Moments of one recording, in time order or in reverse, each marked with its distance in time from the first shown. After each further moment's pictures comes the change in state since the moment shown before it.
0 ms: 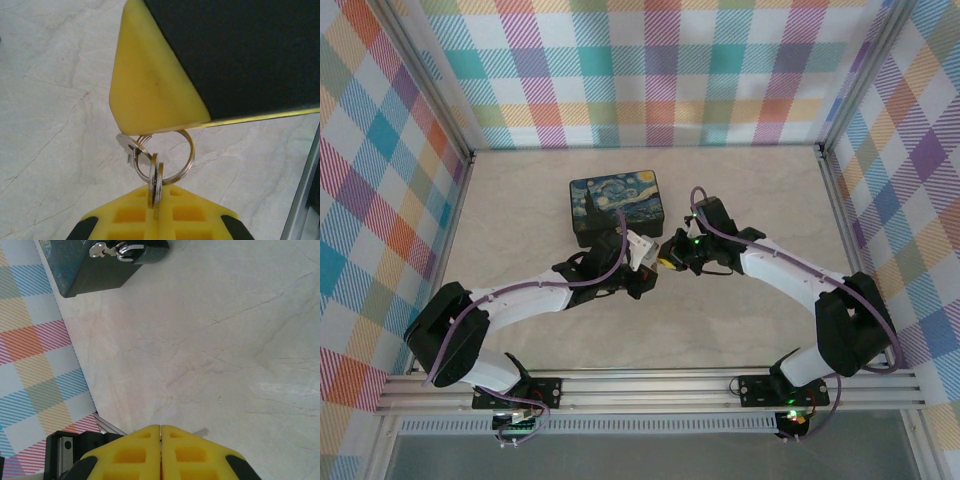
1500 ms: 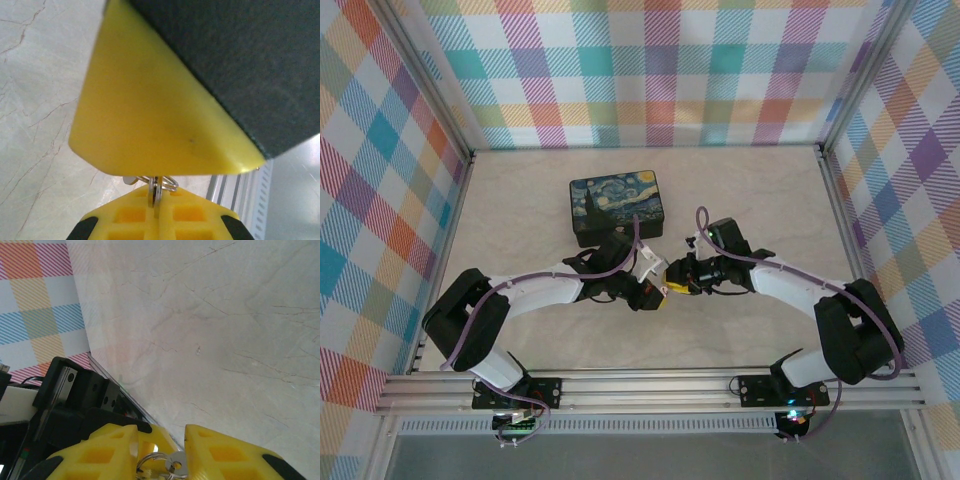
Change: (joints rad) left arm 0.025 0.116 0.051 -0.121 0.394 0.085; right arm -0.069 -0.061 -0.251 0.148 -0.296 -0.243
